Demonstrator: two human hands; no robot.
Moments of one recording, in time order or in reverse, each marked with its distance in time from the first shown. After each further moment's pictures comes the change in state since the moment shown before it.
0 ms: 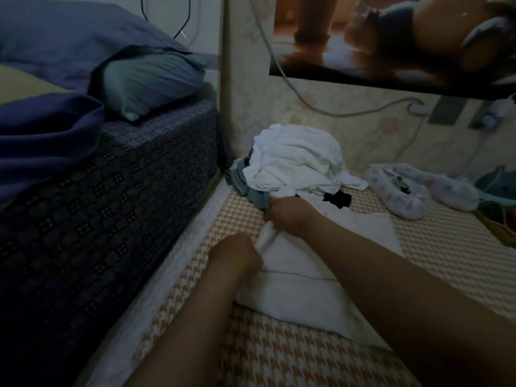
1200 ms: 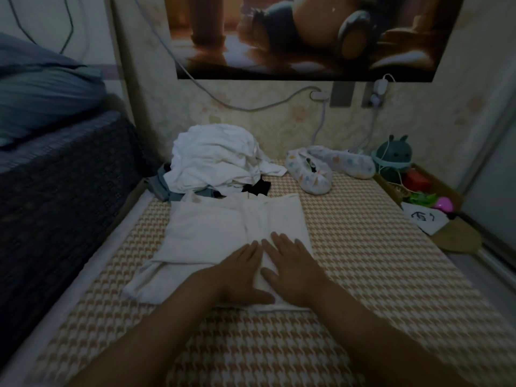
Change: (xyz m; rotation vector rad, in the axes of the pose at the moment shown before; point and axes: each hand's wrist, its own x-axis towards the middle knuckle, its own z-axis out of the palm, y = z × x) left_hand -0.041 0.128 0.087 0.367 -0.334 0.623; right_hand -0.266 -0.037 0.023 0.227 -0.036 0.602
